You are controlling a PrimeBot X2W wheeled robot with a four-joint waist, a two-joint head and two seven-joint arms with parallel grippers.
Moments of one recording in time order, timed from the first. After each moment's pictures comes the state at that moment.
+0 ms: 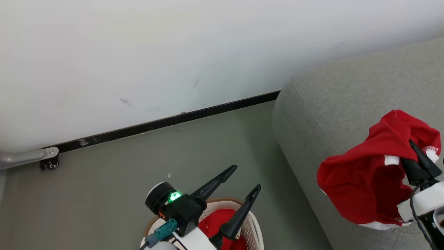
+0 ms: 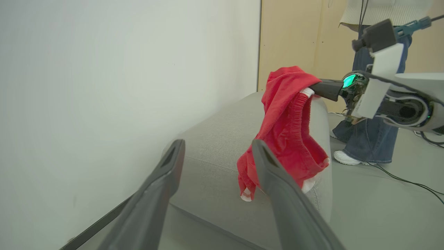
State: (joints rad) left arm -0.27 0.10 -0.67 0.05 -0.37 -0.12 -0.21; right arm -0.12 -0.40 0.07 0.10 0.26 0.13 -0.25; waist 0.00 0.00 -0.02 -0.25
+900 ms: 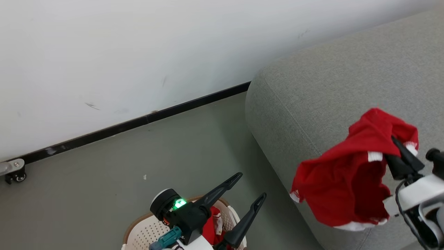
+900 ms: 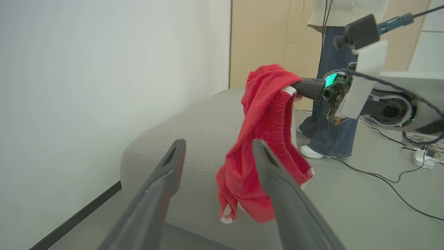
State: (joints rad) left arm -0.26 0.10 -0.70 0.04 -0.38 -0.12 -0.23; right arm -0.12 -0.38 0.13 0.07 0.27 0.13 -0.25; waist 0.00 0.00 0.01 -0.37
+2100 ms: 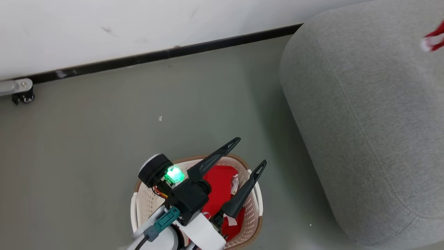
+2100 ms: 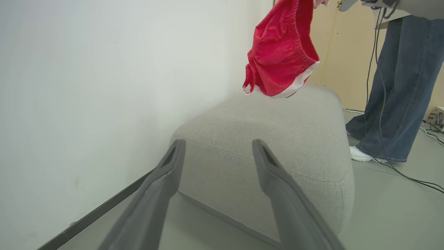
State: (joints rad) left arm -0.35 0.14 -0.67 -0.10 -0.29 -0.06 -0.14; right arm -0.88 -0.68 -0.12 0.58 0.32 0.13 -0.08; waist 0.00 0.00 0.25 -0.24
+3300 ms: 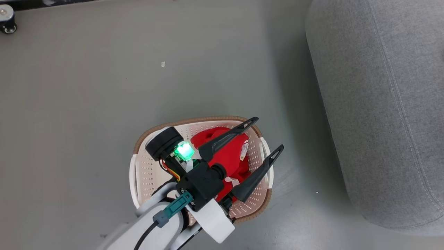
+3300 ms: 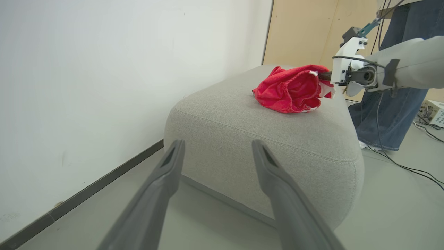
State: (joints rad) left arm -0.50 0.16 -0.72 -0.14 -0.26 -0.09 -0.09; right arm -0.64 -0.50 -0.50 0.94 0.27 0.13 -0.25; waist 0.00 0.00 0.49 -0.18
